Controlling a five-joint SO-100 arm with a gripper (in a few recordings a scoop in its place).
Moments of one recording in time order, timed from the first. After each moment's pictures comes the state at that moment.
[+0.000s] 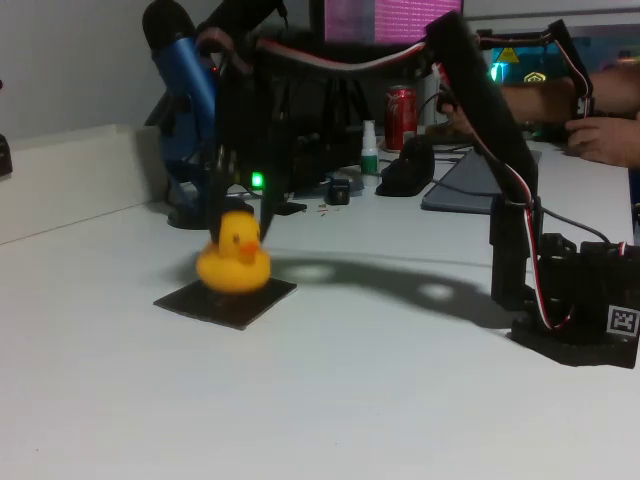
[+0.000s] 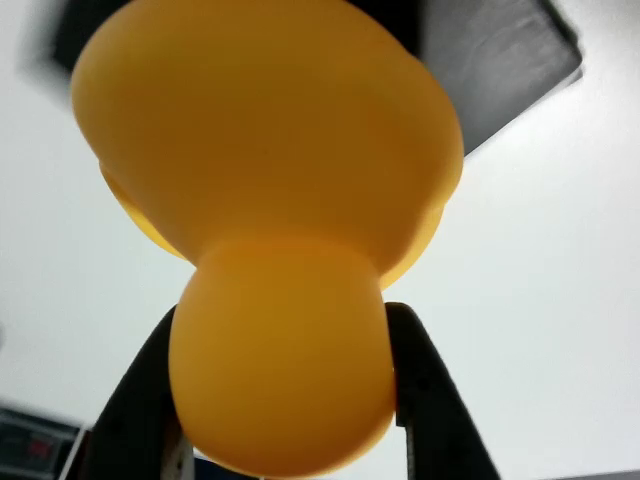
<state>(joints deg) -6.9 60.2 56.2 82.7 -38.3</state>
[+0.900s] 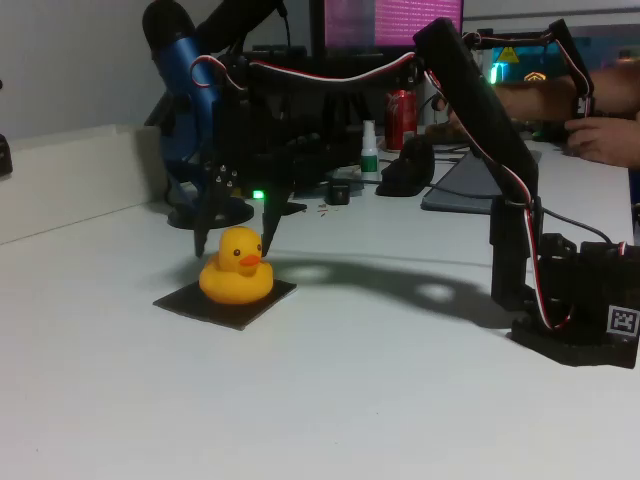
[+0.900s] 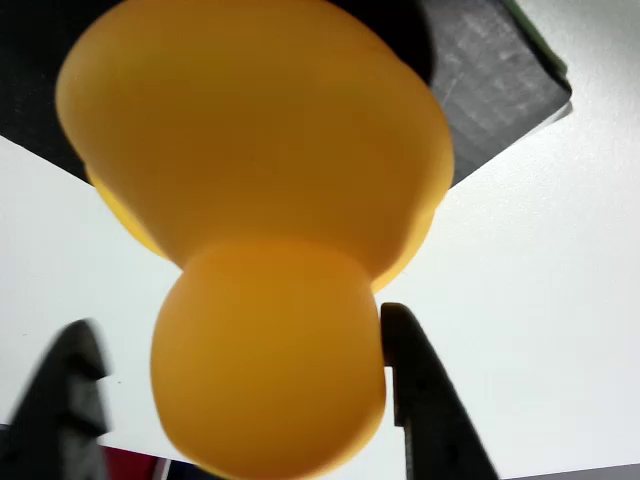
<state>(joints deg) -6.9 58.4 56.2 82.9 -38.7</state>
